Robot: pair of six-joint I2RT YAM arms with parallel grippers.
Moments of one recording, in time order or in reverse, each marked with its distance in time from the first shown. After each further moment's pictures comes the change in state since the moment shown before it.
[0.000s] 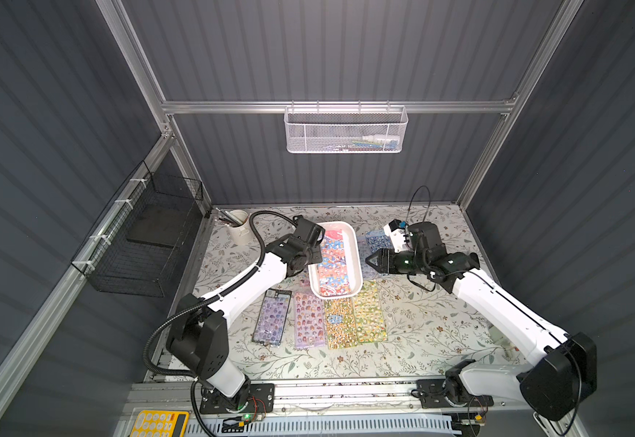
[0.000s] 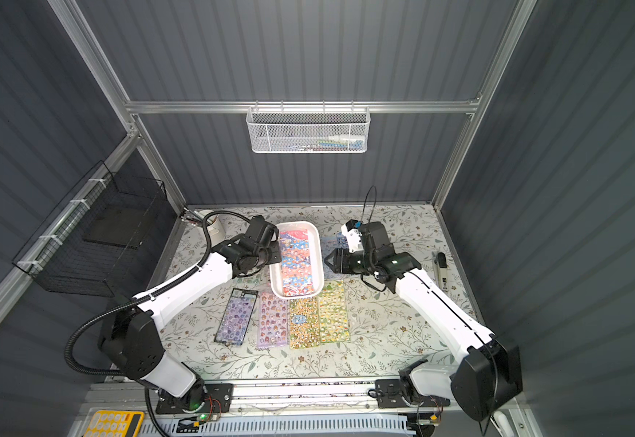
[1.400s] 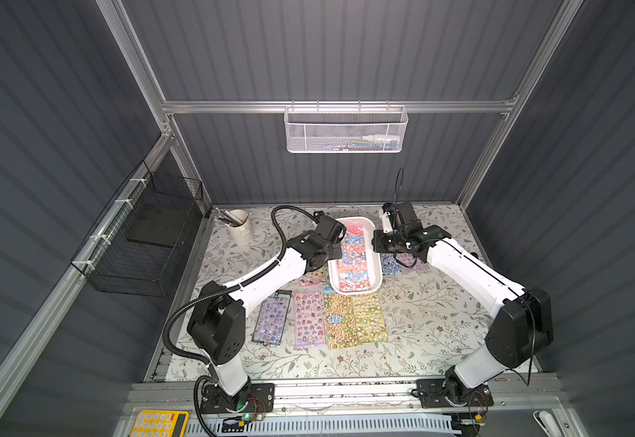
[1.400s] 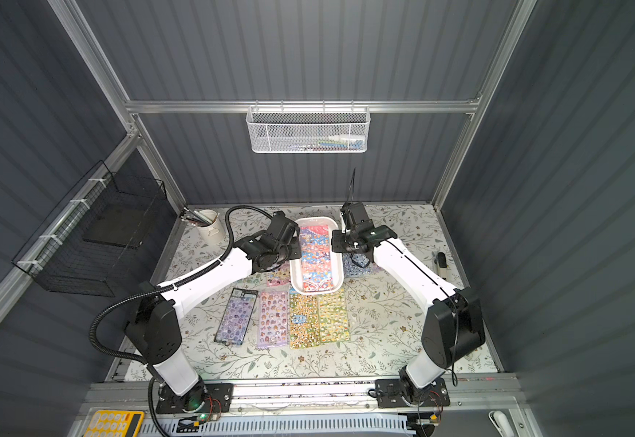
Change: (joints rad) left arm -0.089 0.109 0.121 0.043 0.002 -0.040; right arm -0.017 0.310 0.295 -0.096 0.310 -0.060
